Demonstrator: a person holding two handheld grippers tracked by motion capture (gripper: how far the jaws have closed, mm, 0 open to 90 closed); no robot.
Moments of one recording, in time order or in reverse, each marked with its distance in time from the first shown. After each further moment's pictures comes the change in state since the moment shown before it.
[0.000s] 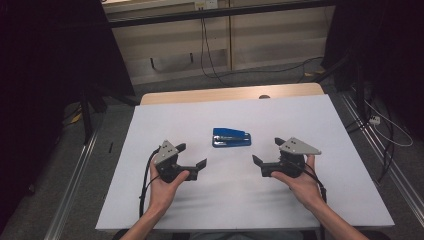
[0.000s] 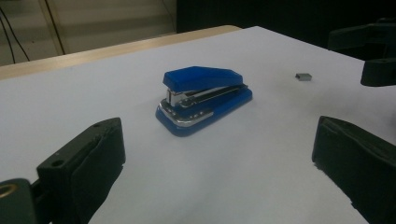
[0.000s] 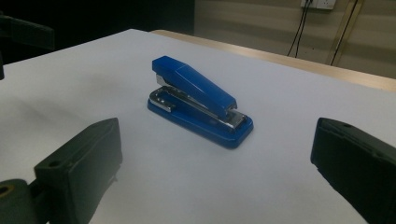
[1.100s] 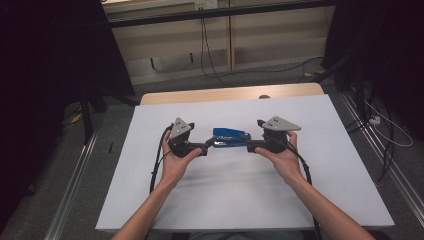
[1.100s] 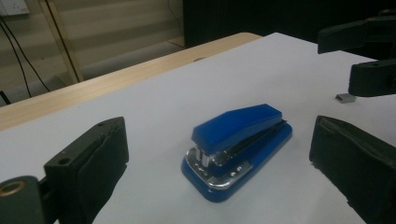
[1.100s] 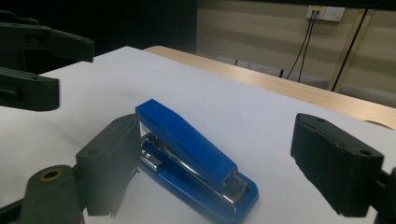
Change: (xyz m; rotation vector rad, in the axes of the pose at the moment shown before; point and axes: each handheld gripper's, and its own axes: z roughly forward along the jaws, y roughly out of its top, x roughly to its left) left arm 0.027 0.036 0.058 0.002 0.028 0.065; right arm -0.010 0.035 0.060 -0.023 0.015 -0.005
